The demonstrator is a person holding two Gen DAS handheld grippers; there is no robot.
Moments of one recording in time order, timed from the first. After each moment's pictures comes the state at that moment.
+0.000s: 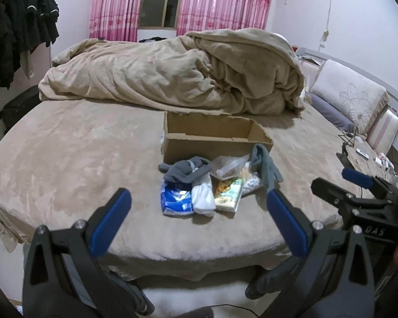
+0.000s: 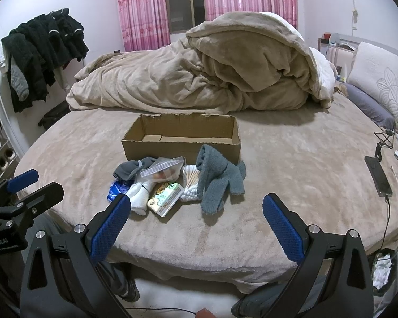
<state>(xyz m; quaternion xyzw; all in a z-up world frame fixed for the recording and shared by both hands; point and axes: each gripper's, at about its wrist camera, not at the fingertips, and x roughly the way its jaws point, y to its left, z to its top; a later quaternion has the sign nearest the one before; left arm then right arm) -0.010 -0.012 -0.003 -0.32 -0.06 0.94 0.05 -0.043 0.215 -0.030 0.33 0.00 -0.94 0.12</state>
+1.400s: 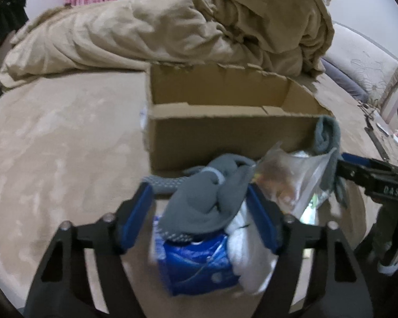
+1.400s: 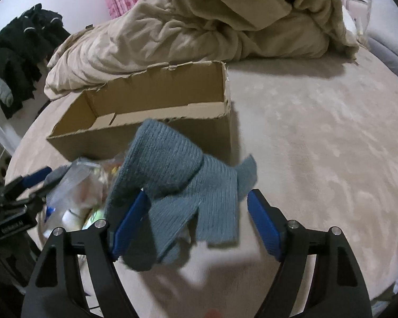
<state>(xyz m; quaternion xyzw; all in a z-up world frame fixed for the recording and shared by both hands) -0.189 -0.012 -0.123 -0.41 -0.03 0.90 0.10 -0.204 0.246 -0.140 0.43 -0.05 -0.89 0.15</state>
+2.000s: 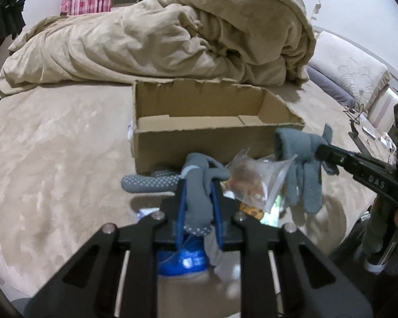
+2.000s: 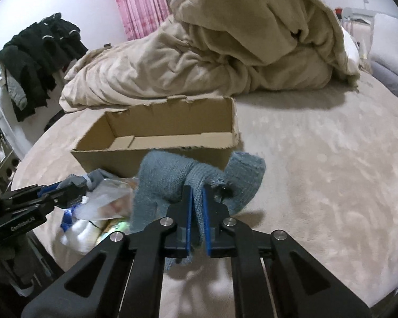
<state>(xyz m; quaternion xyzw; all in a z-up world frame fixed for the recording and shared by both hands) -0.156 -0.003 -0.091 -0.38 -0.04 0.92 0.12 -0.176 0.247 -0.106 0.36 -0.04 -0.92 0.17</state>
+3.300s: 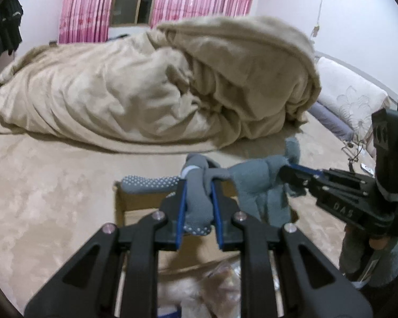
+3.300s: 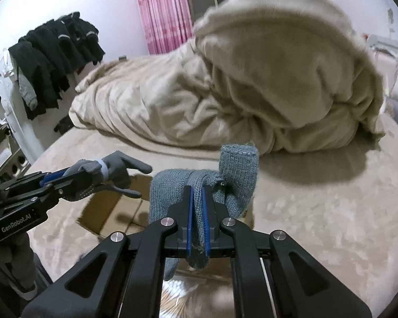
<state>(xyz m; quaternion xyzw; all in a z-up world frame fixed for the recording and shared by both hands) -0.263 0.017 -0.021 -0.33 -0.05 0.93 0.12 -0.278 0.219 -0.040 0.33 -0.01 -0.92 0.22</state>
